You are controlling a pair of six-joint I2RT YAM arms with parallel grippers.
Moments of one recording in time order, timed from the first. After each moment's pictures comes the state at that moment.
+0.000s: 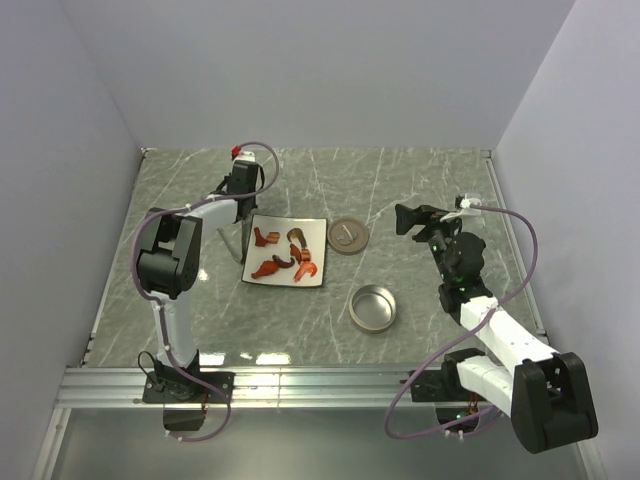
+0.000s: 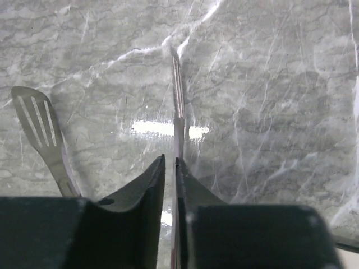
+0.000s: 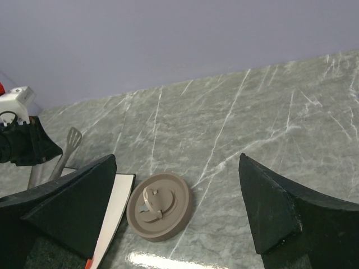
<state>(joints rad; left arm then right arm) -0.28 2.00 1.32 -0.03 -0.41 -0.15 0.21 1.01 0.40 0.68 0.00 0.38</state>
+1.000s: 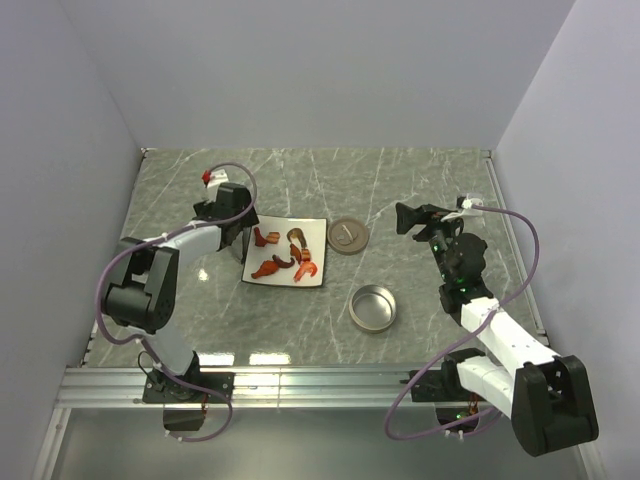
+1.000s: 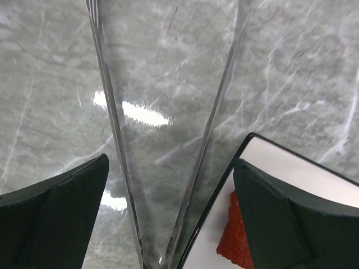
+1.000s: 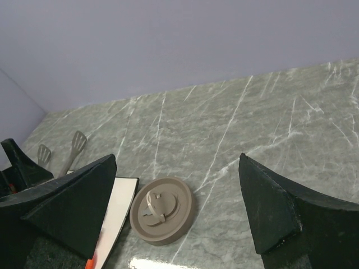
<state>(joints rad) -0.28 1.70 0.98 -0.01 -0.45 -0.50 0.21 1.00 0.40 0.69 0.00 0.38</state>
